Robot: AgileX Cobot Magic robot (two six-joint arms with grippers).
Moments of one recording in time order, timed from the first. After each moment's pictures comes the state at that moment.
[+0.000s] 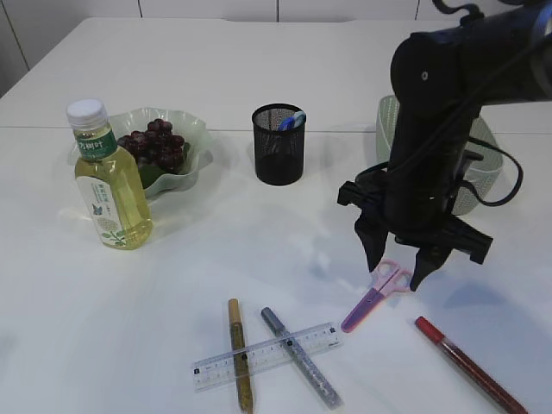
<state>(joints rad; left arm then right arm) -0.40 0.88 -1.02 -0.08 1.25 -0.07 0.43 1.91 -1.36 0.03 1.12 1.05</state>
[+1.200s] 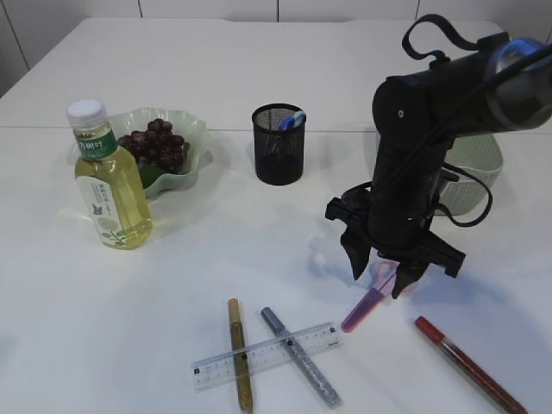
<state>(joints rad) -0.40 0.88 -1.02 -0.08 1.25 -0.07 0.43 2.02 -1.36 0.05 0.98 1.04</state>
